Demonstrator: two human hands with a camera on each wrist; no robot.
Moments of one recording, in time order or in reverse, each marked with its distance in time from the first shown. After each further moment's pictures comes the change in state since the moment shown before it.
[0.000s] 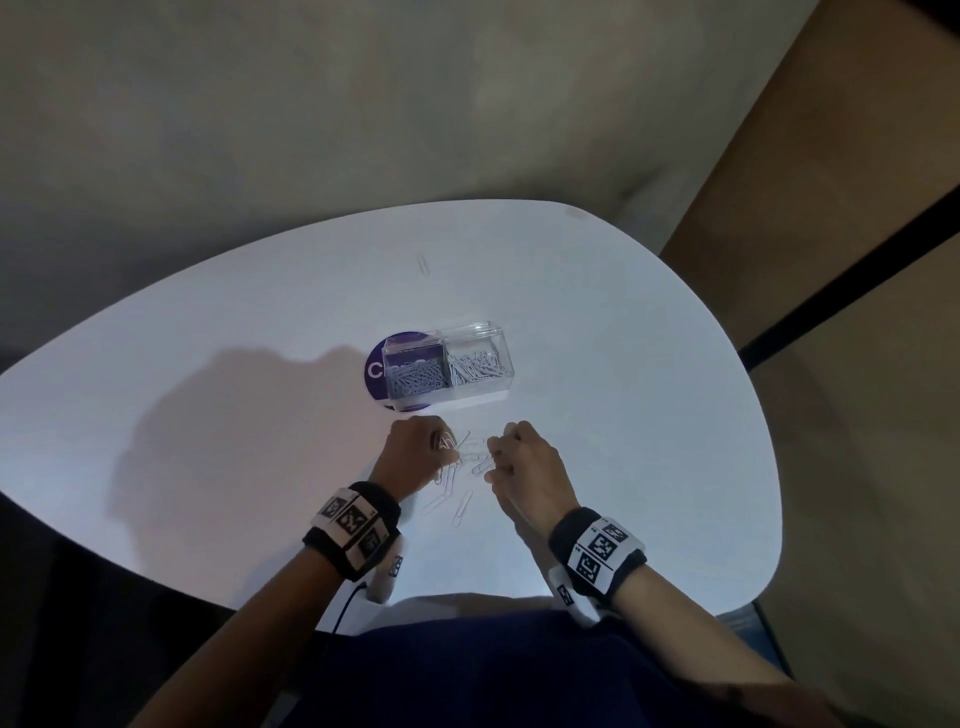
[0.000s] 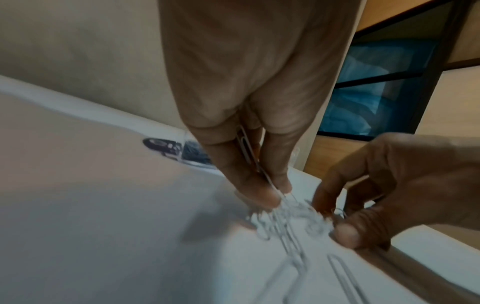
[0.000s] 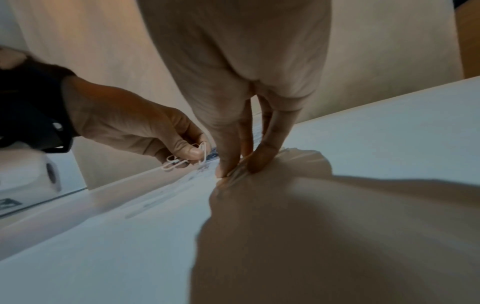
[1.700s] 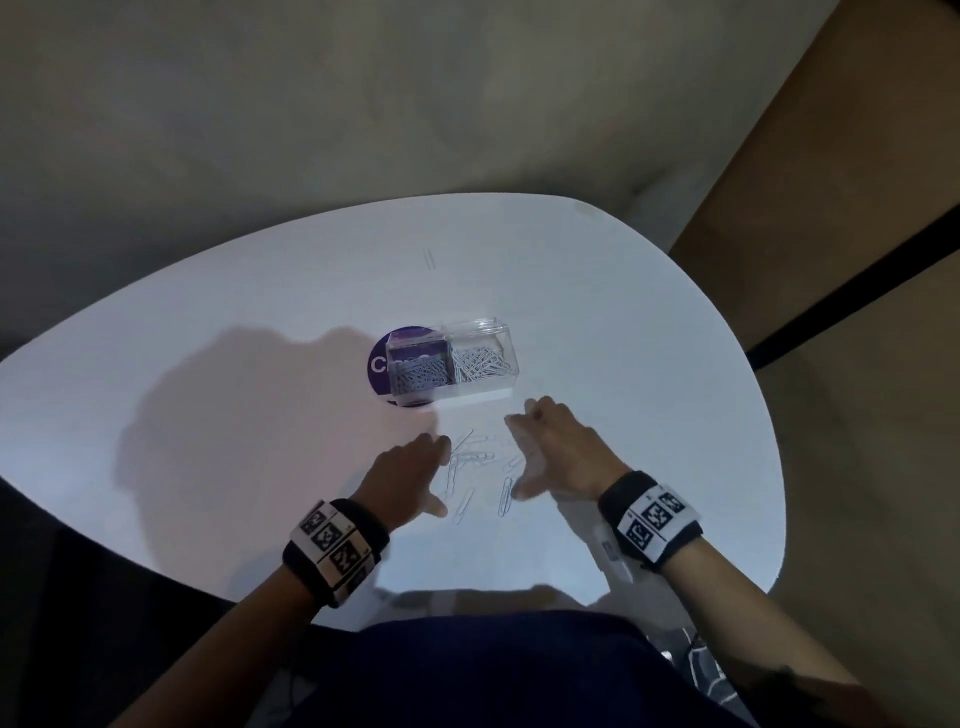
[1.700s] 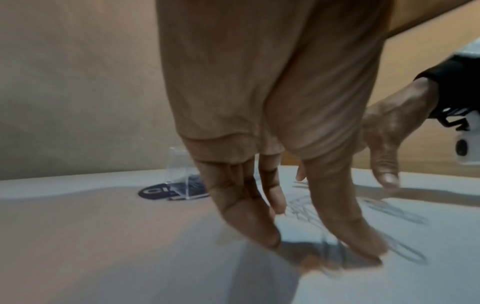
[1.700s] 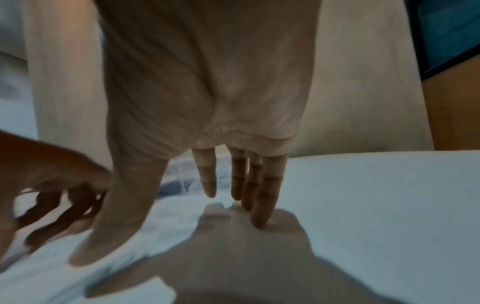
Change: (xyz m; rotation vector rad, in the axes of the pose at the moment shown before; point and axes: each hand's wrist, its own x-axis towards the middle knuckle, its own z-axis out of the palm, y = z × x) left_hand -0.029 -0.009 -0.006 0.500 -0.285 0.108; right_hand 0.018 0.021 -0.062 -0.217 -0.358 -0.106
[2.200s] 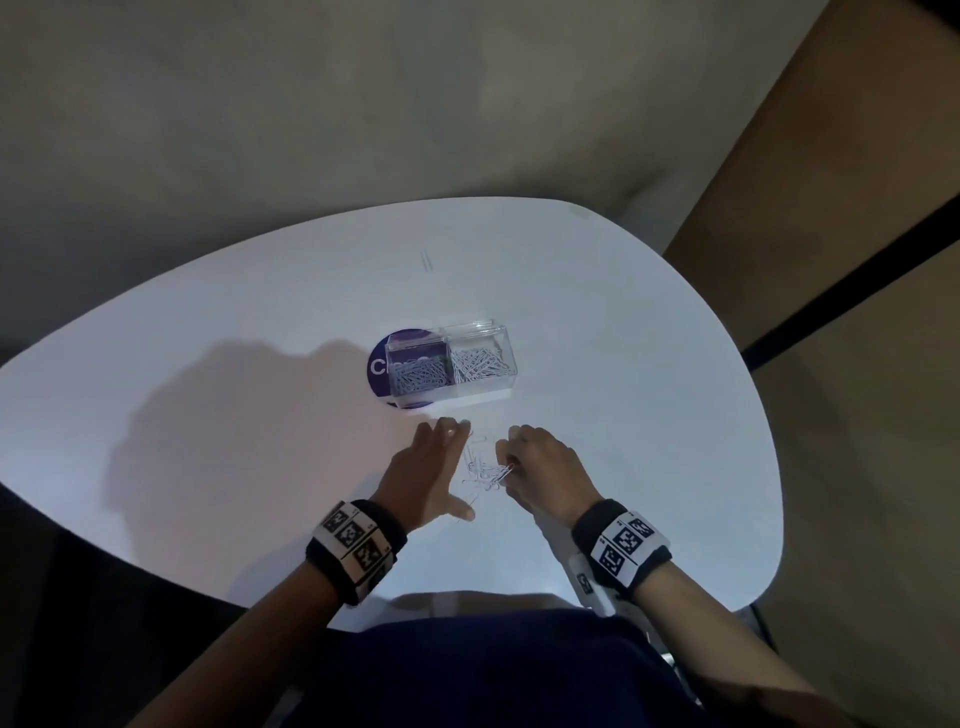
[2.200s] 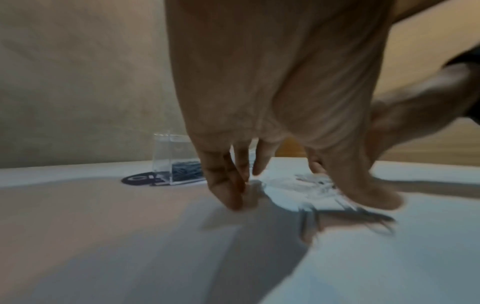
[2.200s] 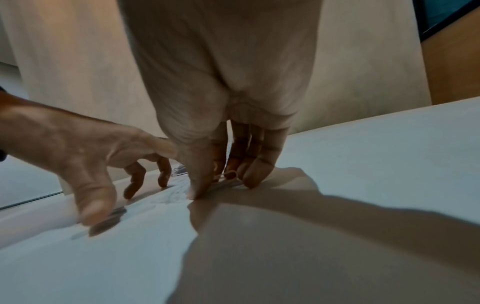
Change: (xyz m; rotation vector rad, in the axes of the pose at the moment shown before) left_hand 0.011 0.013 0.011 0.031 0.084 0.060; right_hand 0.007 -0.011 0.048 -0.016 0.224 -0.028
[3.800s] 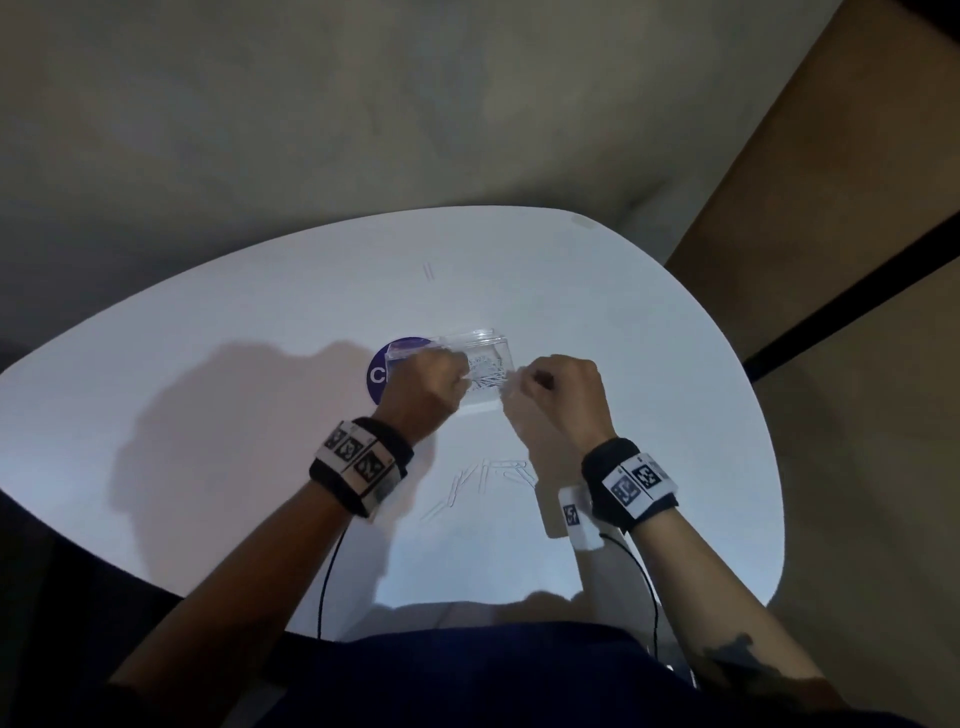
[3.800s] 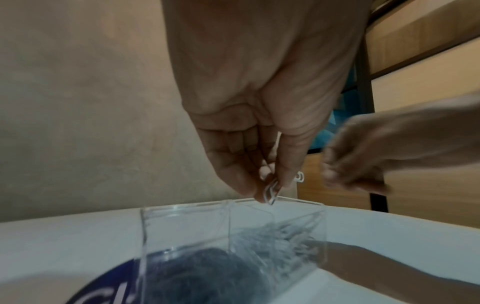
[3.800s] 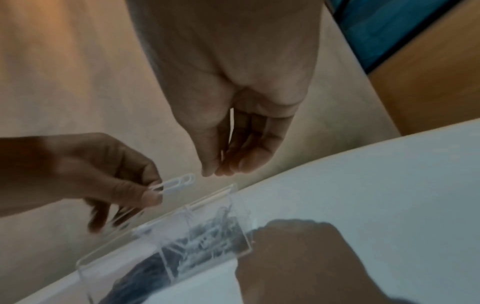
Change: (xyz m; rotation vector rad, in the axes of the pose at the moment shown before) left_hand 0.061 -0.001 -0.082 -0.033 0.446 0.079; right_hand 0.044 0.000 -0.084 0.344 0.374 0.199
